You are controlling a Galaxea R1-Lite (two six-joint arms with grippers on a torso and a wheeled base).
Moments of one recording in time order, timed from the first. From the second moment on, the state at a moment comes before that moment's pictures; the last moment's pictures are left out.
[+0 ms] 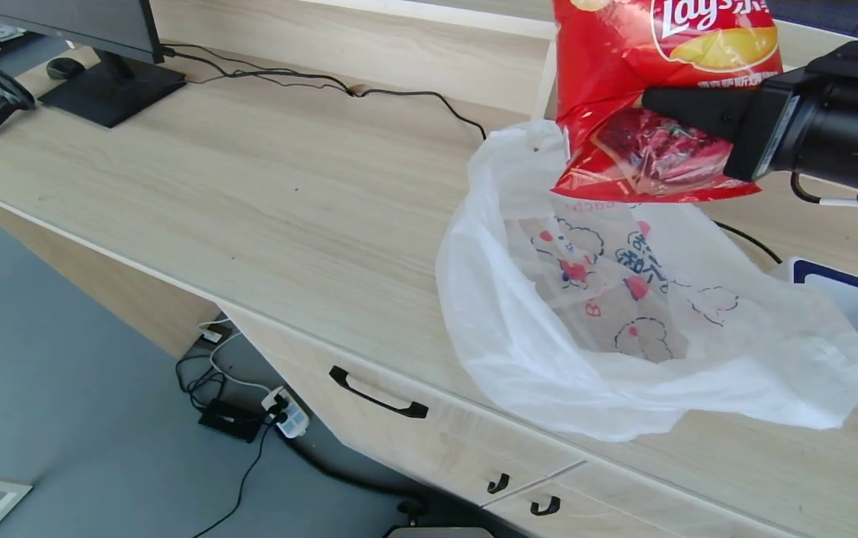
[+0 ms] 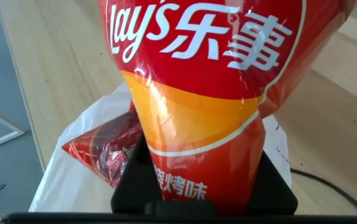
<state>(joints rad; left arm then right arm) 0.00 0.00 0.00 -0.02 0.00 0.02 0.49 1.40 -1.18 -0.32 0.07 -0.14</state>
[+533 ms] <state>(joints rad) 0.00 0.00 0.00 -0.02 0.00 0.02 0.49 1.27 -0.92 -0.31 0.03 -0.09</state>
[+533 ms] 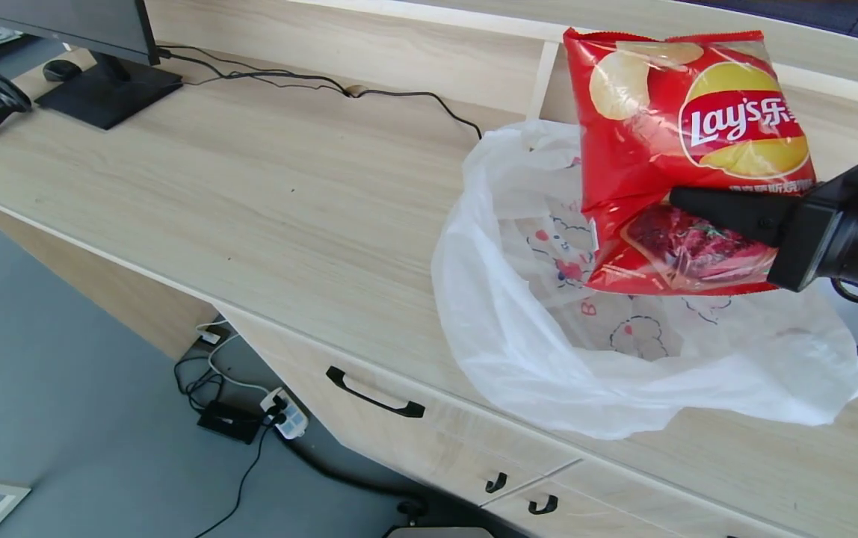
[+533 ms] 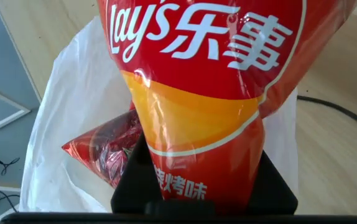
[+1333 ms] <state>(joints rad) 0.00 0.00 0.00 -0.02 0.00 0.02 0.68 1.29 -0.91 -0.31 -0.12 -0.22</state>
